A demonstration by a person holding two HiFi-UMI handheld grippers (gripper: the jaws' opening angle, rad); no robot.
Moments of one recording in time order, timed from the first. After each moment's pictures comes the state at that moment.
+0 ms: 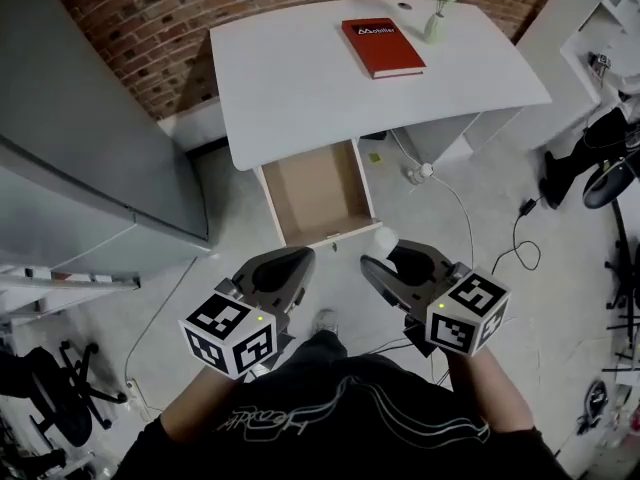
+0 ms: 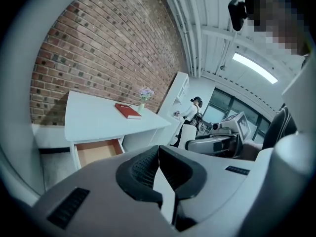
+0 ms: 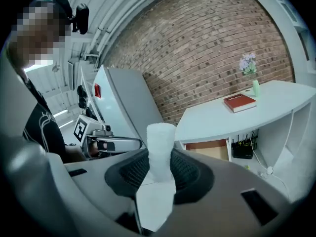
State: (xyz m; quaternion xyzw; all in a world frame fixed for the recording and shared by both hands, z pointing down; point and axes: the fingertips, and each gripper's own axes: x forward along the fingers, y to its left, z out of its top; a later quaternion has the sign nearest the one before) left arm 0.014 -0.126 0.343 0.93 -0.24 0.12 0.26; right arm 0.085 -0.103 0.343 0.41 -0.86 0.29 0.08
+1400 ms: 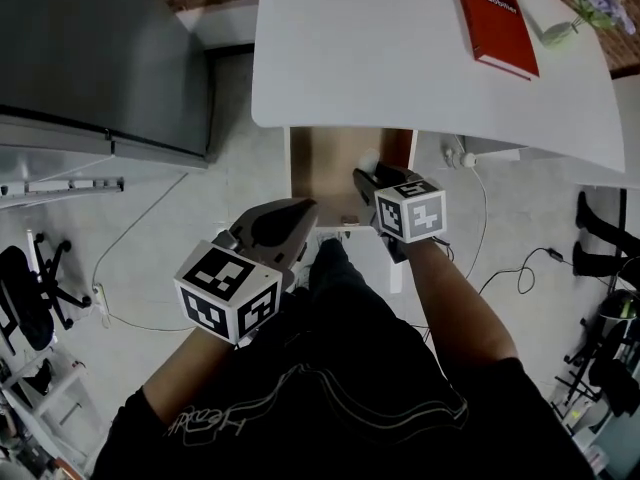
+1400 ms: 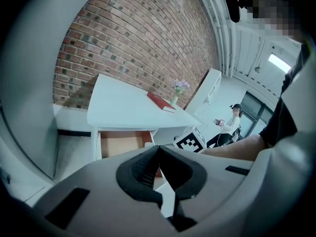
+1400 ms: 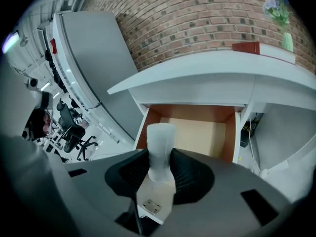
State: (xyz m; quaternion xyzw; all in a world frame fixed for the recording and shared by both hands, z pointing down) left arm -0.015 -0.274 0.485 0.86 -0.35 0.15 0.34; right arm 0.073 -0.336 0.643 0.39 -0.80 0.34 0.30
